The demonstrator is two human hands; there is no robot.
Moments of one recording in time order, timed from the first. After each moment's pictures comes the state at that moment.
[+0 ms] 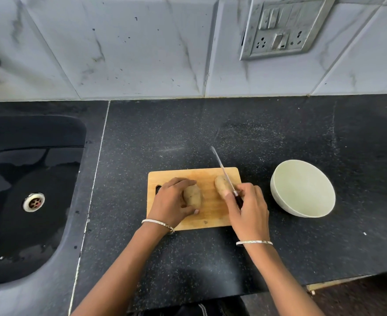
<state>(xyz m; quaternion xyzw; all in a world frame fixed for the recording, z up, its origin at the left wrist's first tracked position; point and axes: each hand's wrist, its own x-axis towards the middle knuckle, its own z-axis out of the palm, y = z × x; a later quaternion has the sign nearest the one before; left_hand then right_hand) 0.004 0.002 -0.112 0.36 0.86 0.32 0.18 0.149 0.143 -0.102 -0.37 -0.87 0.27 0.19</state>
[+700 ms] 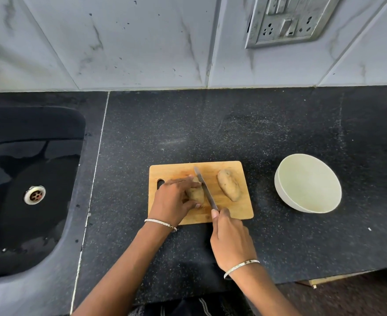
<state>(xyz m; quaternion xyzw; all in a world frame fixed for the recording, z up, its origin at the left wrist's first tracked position) 0.011 0.000 -0.116 0.35 0.87 0.31 0.15 0.160 0.080 -0.093 -0.36 -0.90 0.25 -0.05</state>
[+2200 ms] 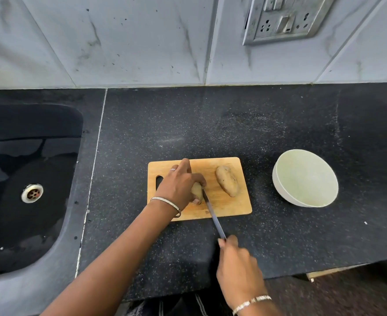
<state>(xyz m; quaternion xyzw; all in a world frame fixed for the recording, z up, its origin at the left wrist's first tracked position) 0.000 0.022 -0.093 0.46 0.86 0.13 0.18 0.207 0.049 -0.083 -0.39 -0.88 0.22 -0.17</state>
